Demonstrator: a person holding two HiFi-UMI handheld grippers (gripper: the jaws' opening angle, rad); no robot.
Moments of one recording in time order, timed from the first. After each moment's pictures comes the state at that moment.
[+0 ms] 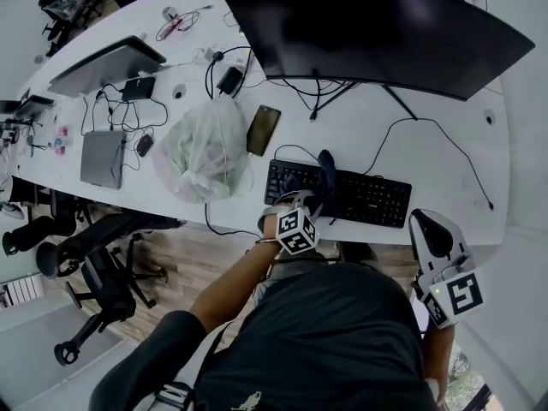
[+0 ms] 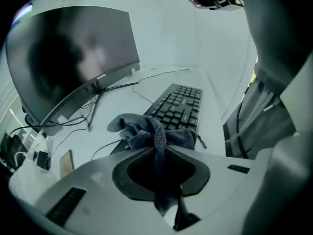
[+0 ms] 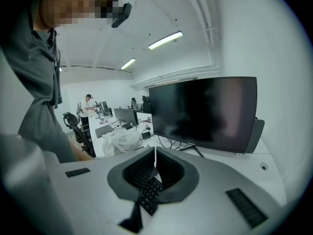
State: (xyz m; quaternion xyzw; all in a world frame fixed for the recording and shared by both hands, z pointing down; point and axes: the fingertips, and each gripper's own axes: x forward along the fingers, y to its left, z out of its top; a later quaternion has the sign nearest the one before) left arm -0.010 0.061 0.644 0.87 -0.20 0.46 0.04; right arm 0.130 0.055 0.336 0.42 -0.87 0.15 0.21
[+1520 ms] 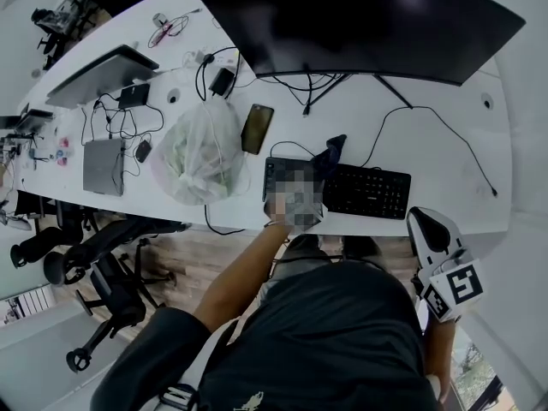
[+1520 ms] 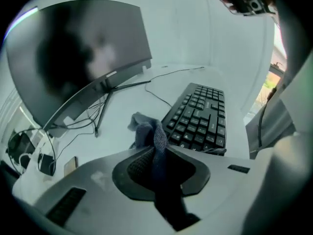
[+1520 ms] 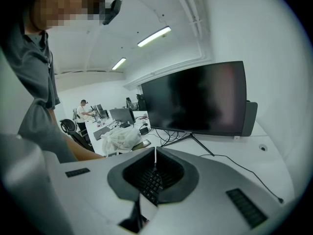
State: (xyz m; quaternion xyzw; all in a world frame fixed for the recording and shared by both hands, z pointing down) left arm -0.002 0.005 0.649 0.85 -0.25 0.46 0.04; right arm 0.145 0.066 0.363 0.44 -0.85 0.20 0.20
